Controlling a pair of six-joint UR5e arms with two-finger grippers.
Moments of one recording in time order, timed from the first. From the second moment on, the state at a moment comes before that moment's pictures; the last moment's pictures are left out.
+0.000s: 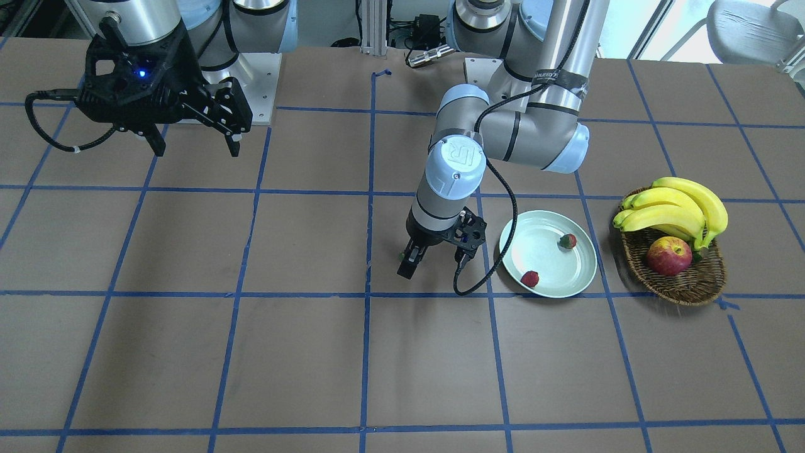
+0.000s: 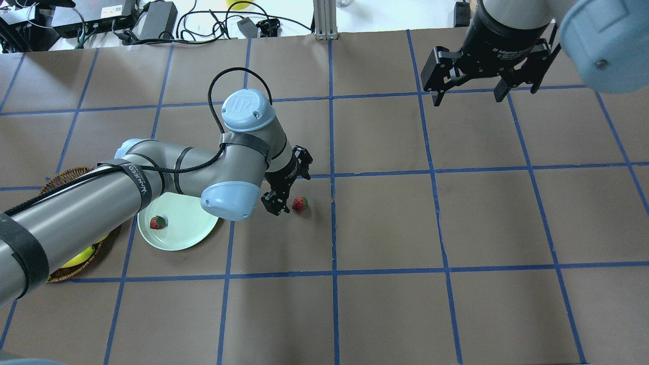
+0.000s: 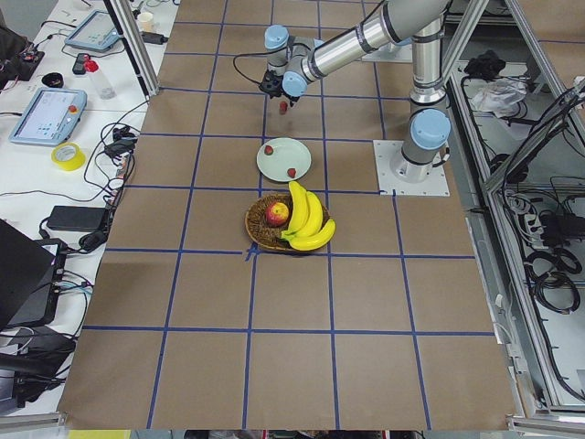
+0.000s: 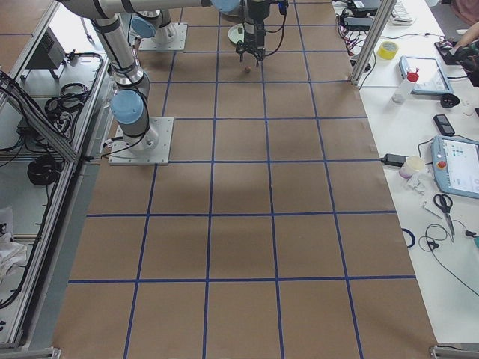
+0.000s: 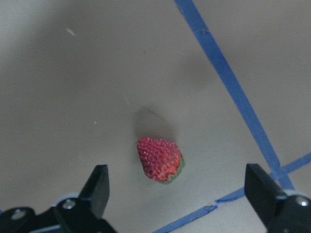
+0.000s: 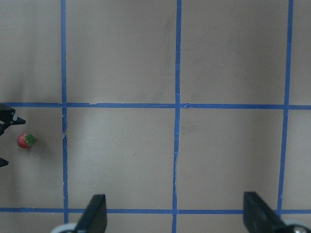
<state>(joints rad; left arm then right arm) -1.81 -1.94 -1.94 -0.87 1.47 -1.43 1.63 -1.58 1.52 -1.59 -1.58 0.04</state>
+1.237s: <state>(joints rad) -1.85 -1.98 -1.95 -0.83 1.48 -1.79 1.63 -1.58 1.52 -1.59 -1.58 0.04</state>
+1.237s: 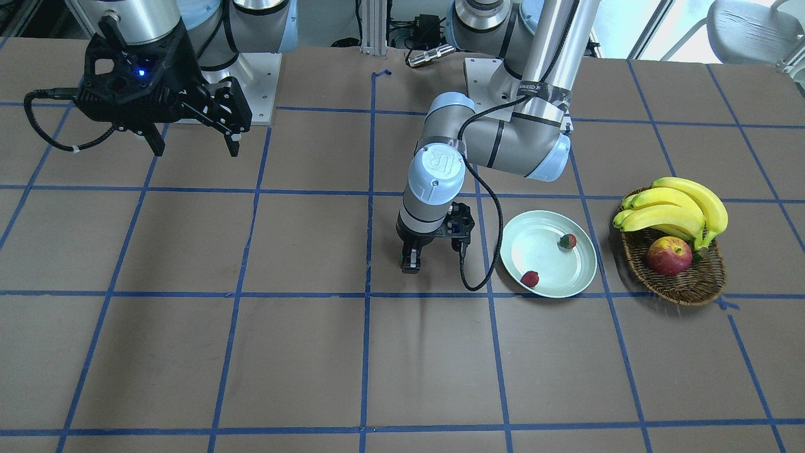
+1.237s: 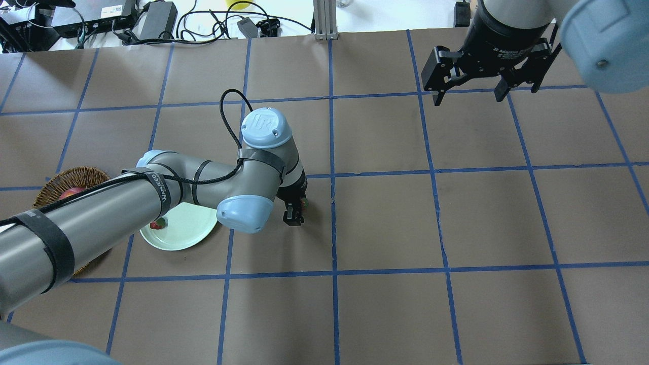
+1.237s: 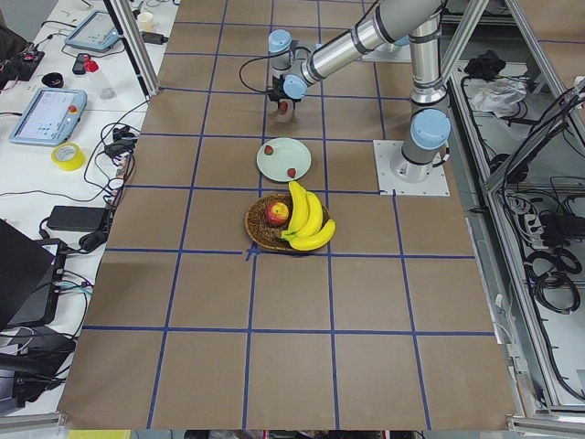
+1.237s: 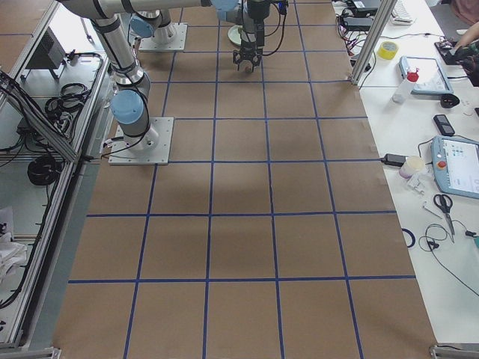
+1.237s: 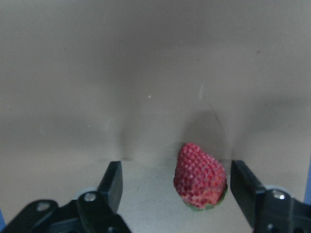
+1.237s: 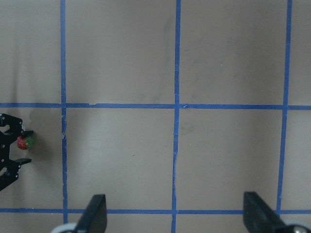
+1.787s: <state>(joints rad) -1.85 -1.98 -1.95 -0.81 1.48 -1.78 1.63 -1.58 1.52 -1.60 -1.58 0.04</state>
